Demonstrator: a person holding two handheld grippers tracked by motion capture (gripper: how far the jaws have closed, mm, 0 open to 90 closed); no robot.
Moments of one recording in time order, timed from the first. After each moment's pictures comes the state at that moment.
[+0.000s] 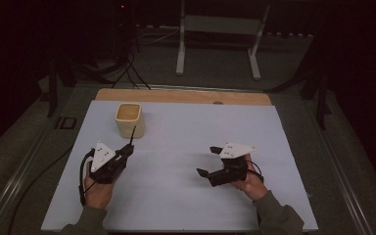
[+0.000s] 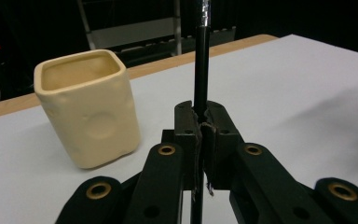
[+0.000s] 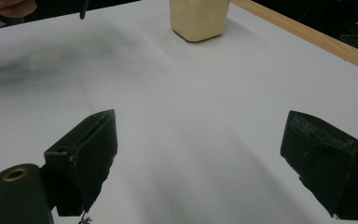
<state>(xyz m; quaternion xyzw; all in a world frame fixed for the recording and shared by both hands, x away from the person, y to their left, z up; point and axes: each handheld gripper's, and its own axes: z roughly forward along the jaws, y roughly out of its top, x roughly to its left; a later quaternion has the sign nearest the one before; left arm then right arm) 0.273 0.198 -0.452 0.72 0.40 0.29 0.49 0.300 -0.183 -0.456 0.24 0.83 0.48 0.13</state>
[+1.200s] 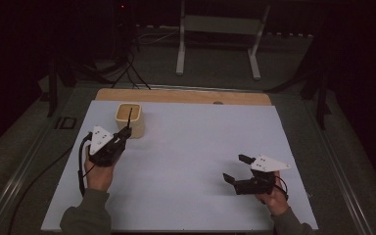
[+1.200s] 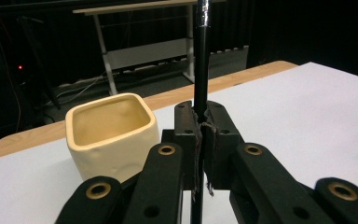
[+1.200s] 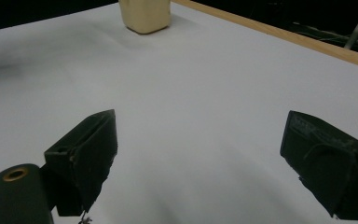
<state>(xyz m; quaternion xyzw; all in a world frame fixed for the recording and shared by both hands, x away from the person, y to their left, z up) 0.306 0.199 -0.429 0.70 0.40 0.32 0.50 0.268 -0.254 -0.472 0.32 0.79 0.49 0.18</state>
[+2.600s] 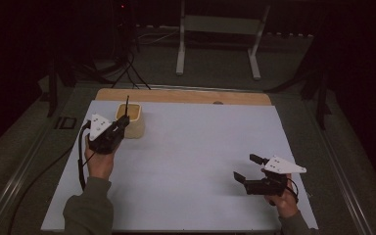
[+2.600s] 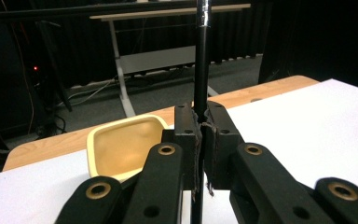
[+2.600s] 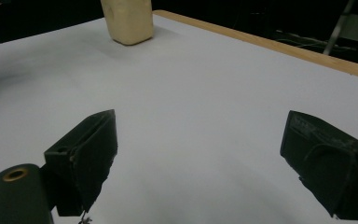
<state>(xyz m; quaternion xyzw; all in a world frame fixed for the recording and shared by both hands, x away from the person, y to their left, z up) 0.333 0.202 -0.417 0.67 0.42 0.34 0.51 0.261 -0.281 -0.467 0.34 0.77 0.51 0.19</state>
